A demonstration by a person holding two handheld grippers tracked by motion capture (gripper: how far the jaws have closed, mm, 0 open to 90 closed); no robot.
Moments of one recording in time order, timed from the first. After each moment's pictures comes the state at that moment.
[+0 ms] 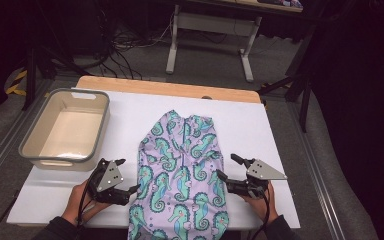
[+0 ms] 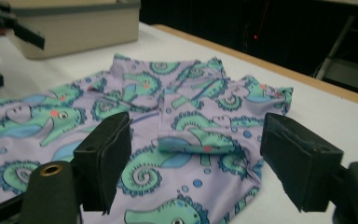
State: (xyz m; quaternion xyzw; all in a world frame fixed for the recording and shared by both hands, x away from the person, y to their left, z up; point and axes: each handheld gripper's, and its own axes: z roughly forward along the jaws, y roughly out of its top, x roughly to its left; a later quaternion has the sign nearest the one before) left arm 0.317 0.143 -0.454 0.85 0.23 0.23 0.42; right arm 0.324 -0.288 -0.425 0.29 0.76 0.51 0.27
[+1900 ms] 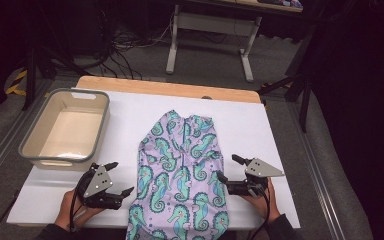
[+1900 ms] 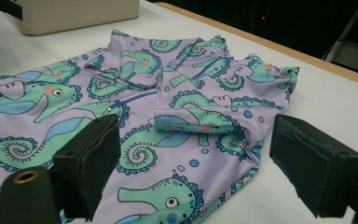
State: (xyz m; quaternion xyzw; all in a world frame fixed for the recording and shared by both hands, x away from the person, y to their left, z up) left arm 0.304 0.162 -0.458 0.83 0.25 0.23 0.44; right arm 0.332 -0.292 -0.430 0.29 0.78 0.49 0.25
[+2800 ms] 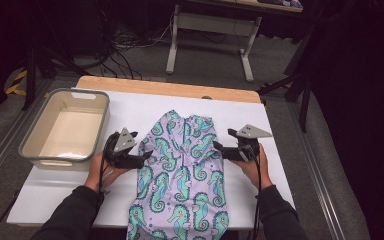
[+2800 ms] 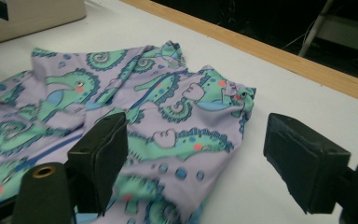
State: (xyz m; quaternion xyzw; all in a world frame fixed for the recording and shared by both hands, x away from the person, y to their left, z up) left arm 0.416 0.109 -0.432 0.82 0.29 0.23 0.45; right arm 0.431 -0.276 -0.405 0.35 0.79 0.45 0.23
